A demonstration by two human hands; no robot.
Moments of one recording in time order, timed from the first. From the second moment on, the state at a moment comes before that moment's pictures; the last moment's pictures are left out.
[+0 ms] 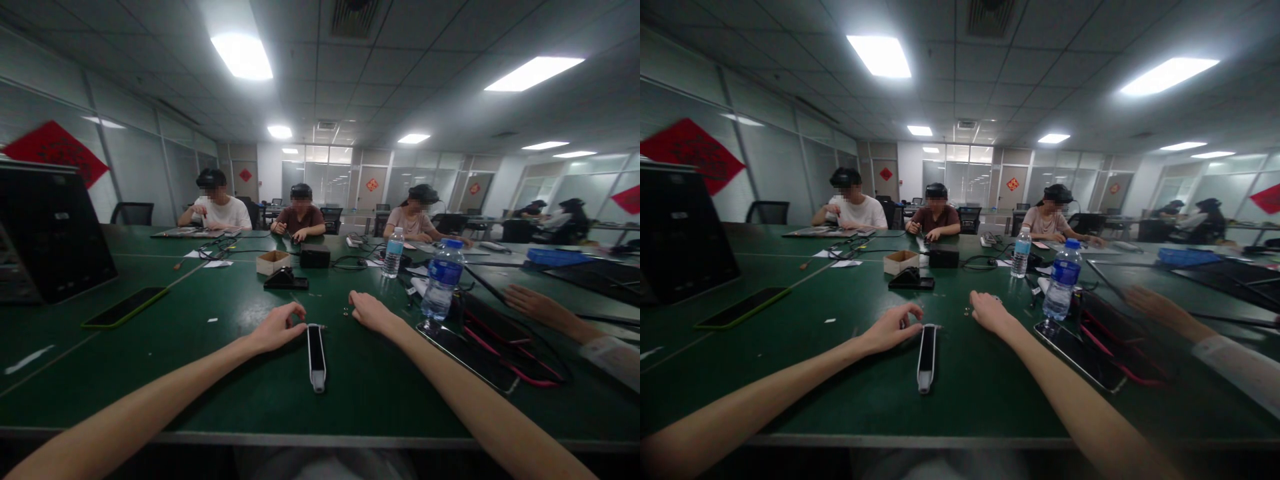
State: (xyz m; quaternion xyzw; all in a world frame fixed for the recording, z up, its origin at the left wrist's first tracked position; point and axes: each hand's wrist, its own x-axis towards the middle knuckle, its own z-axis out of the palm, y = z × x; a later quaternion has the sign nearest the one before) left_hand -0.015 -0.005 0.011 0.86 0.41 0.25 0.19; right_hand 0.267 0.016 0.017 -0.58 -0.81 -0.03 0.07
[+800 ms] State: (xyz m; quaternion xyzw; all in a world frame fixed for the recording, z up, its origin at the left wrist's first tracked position) left_hand -0.011 -0.015 0.002 0.91 0.22 0.32 -0.14; right_hand 0.193 -0.033 0.007 -0.29 -0.79 0.36 0.40
